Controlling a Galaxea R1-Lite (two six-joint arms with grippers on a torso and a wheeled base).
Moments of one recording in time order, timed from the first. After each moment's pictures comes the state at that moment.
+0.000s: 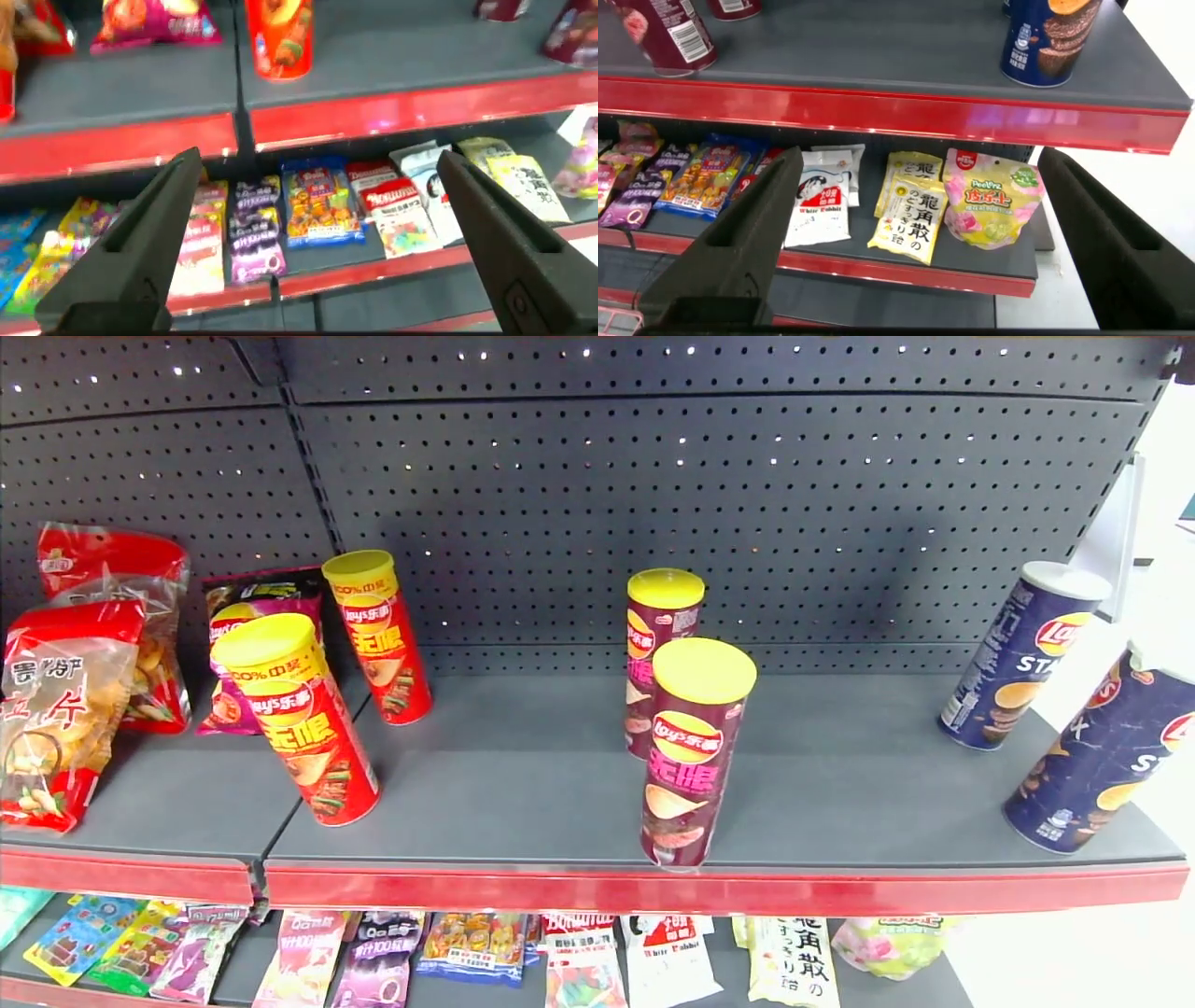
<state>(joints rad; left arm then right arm) -0.22 0.10 -0.01 0.00 0.03 0.02 0.09 0.10 0.00 0.00 0.03 0.00</state>
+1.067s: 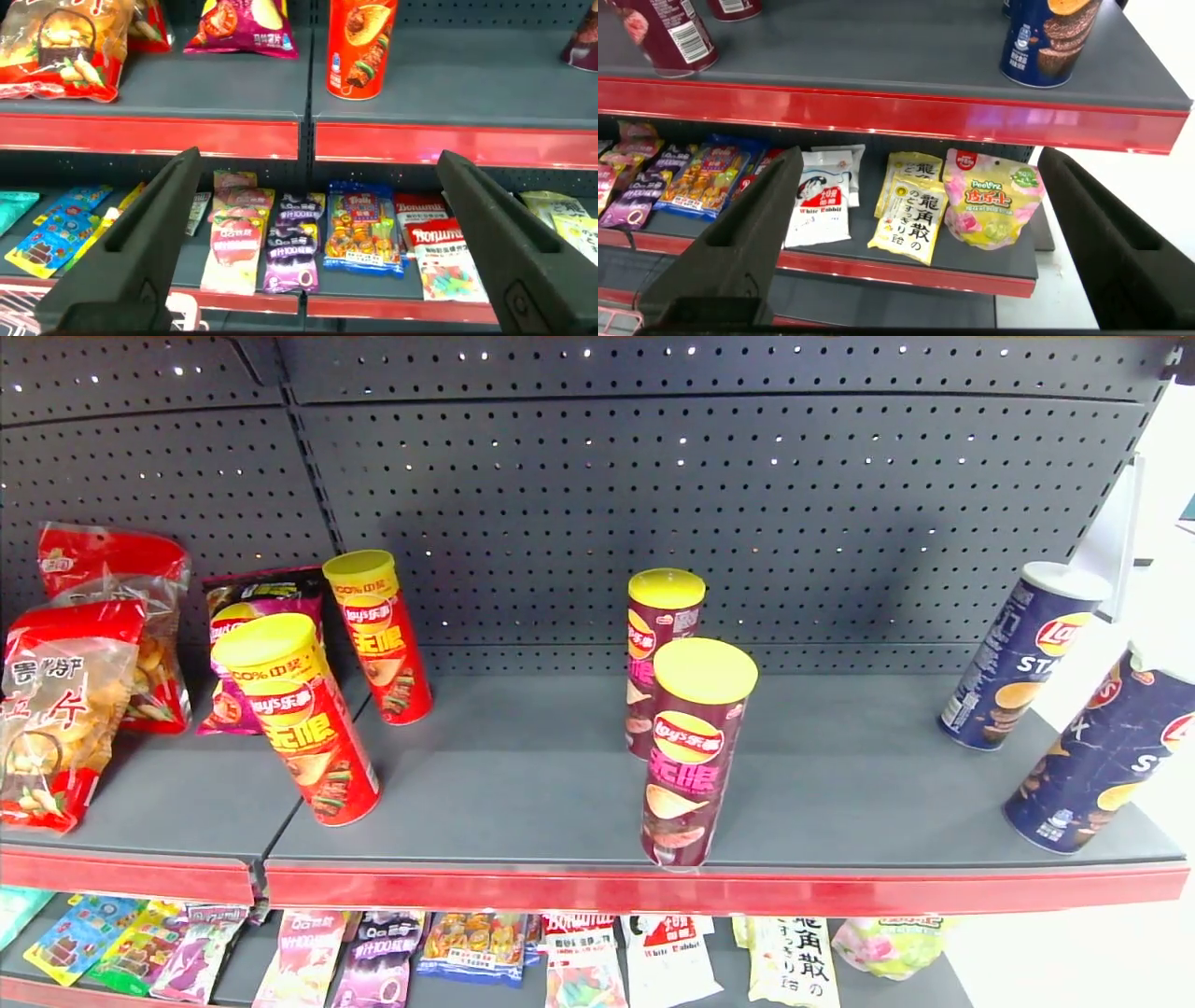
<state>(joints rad) 0.00 0.01 0.00 0.00 0.03 0.00 0.09 0.10 0.00 0.00 0.03 0.00</state>
